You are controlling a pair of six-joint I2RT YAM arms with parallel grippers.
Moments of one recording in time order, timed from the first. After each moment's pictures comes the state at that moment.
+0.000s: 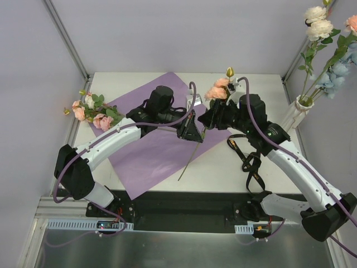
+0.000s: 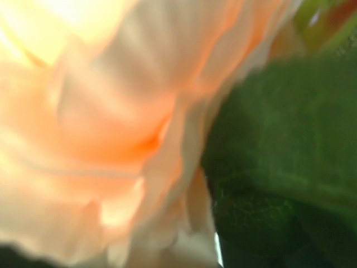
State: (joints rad) left arm -0.70 1.50 1.29 -0.26 0.96 -0.28; right arm 0.59 1.12 1.16 -0.43 -0.22 0.54
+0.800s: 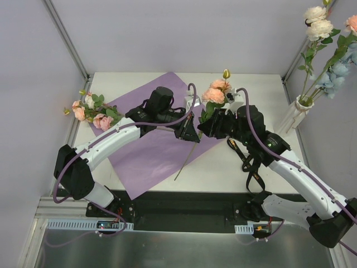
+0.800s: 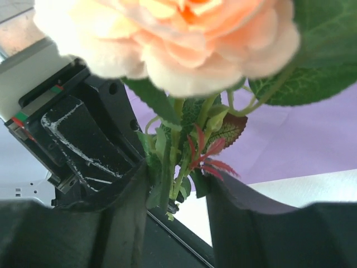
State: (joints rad) left arm -0.71 1.50 1.29 -0.36 0.88 -0.23; right arm 0.69 1.00 1.04 -0.41 -0.10 0.60
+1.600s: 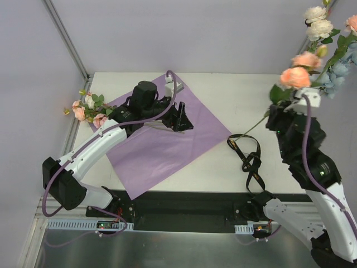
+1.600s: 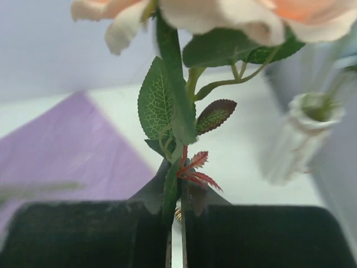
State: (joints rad) left arm -0.63 1.38 1.29 -0.38 0.61 -0.29; right arm 0.58 0.77 1.22 -0.63 0.55 0.22
